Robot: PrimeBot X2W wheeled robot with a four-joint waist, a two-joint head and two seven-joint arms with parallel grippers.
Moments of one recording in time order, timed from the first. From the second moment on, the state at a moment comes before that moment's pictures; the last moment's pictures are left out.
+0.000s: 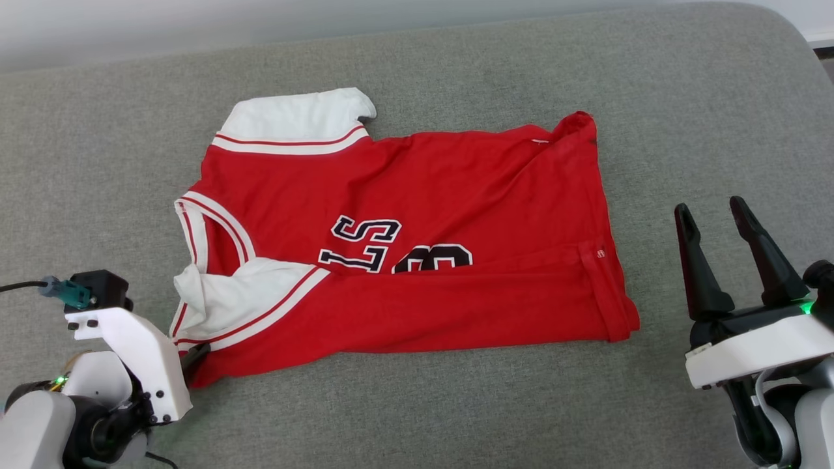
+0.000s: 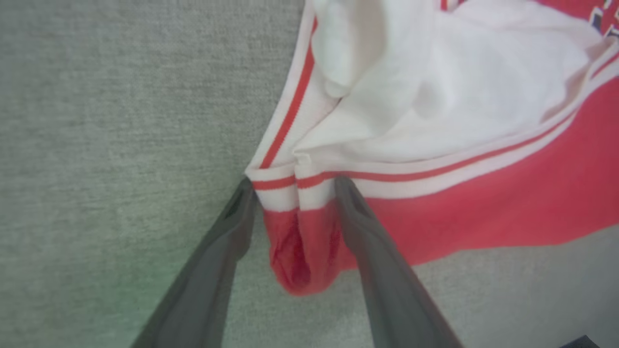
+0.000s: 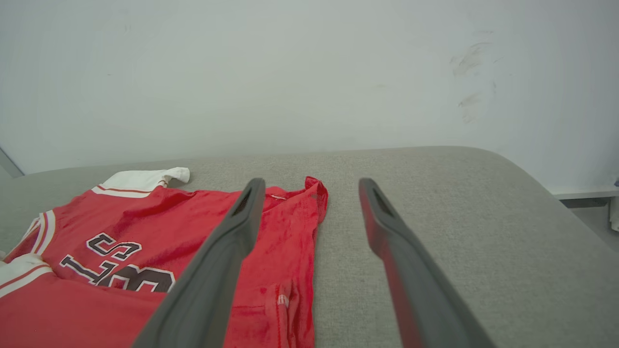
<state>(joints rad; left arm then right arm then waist) -0.18 0.57 -0.21 0.09 -0.79 0.10 0.74 -0.15 -0.16 0.01 -0.10 0.29 0.13 -0.02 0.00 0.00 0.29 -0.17</state>
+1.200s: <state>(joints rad) -0.20 0.51 -0.25 -0.12 -0.70 0.11 0.57 -0.31 -0.34 0.16 0.25 0.64 0.13 0.69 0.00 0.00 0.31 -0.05</state>
